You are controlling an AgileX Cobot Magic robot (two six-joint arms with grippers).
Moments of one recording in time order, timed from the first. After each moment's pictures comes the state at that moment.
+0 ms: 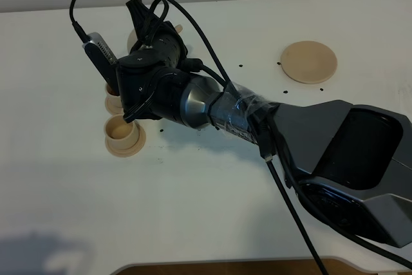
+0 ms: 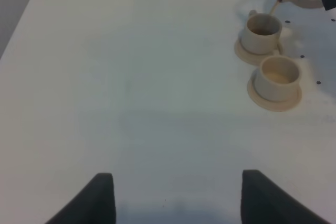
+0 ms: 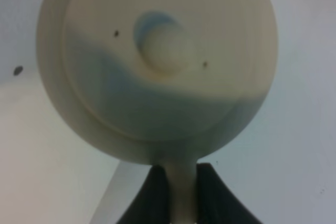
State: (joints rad) left arm 0.07 -0.01 -0.51 -0.03 1.04 0.05; right arm 0.84 2.47 -2.09 -1.14 0.89 -0.53
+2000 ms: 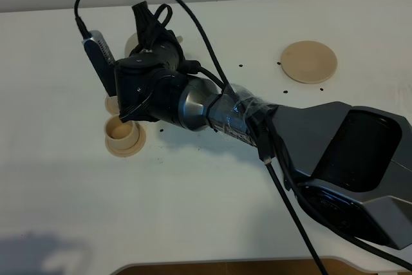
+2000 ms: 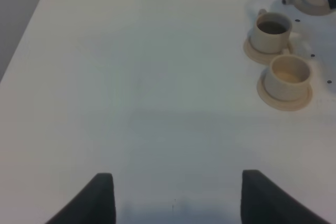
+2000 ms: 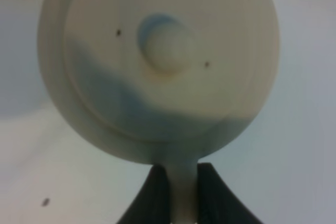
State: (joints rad) left arm 0.07 -0.01 -0.51 -0.01 1.04 0.05; right arm 0.85 2.47 -2.09 -1.06 0.90 -0.40
